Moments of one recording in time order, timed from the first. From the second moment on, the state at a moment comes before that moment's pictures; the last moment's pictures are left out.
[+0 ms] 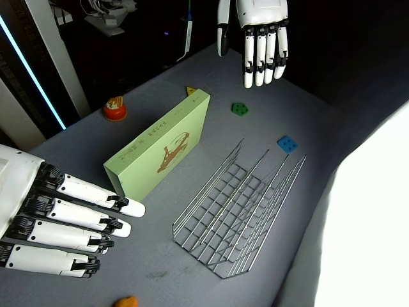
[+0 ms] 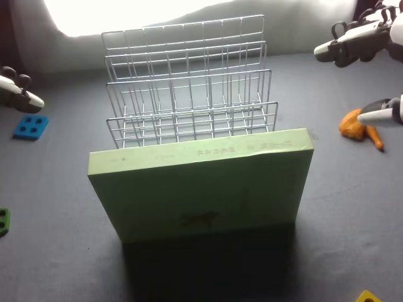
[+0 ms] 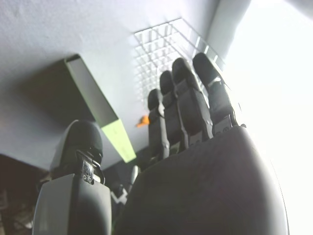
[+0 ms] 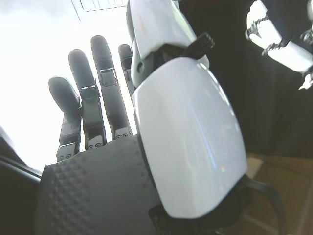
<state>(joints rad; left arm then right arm) -0.22 -0.47 0.94 3.00 -0.83 -1.62 -0.20 -0.70 0.84 0.41 0.14 -1.30</state>
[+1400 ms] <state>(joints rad) -0.22 -0.47 0.93 3.00 -0.83 -1.61 -0.06 -0.96 0.83 0.78 0.06 -1.45</state>
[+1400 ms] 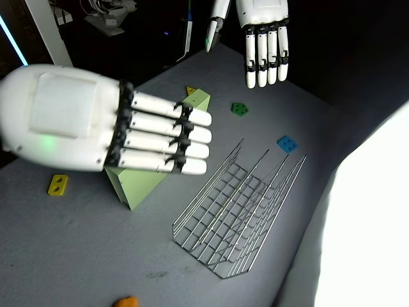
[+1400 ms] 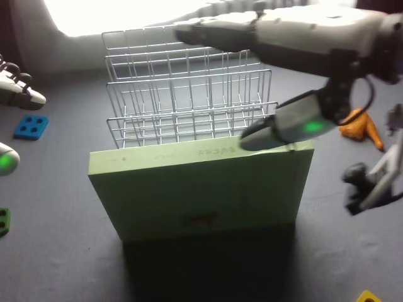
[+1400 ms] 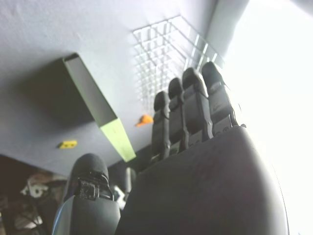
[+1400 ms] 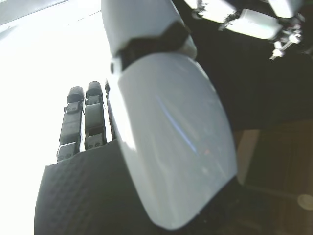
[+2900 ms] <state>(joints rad) -0.20 -0.47 0.92 3.00 -0.83 -1.61 -0.06 -1.15 0.75 1.90 0.47 -2.55</state>
